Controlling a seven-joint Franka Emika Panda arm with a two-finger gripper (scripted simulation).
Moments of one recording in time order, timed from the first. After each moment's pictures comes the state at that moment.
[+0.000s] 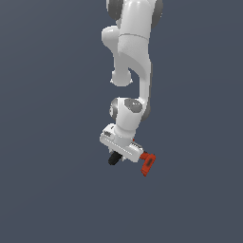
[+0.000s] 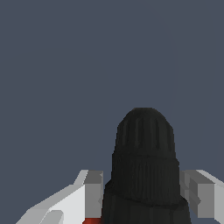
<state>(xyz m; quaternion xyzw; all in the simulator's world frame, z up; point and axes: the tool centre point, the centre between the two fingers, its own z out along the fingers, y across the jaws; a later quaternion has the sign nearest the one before) 0.059 -0.022 0.038 0.95 -0.26 0.15 0.08</state>
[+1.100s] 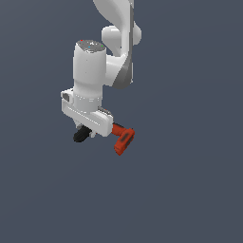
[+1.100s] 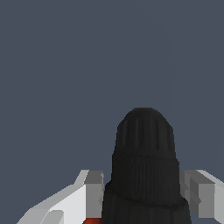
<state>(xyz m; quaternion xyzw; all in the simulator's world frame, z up) 0.038 -0.137 0.217 0.95 -0.26 0.15 0.08</state>
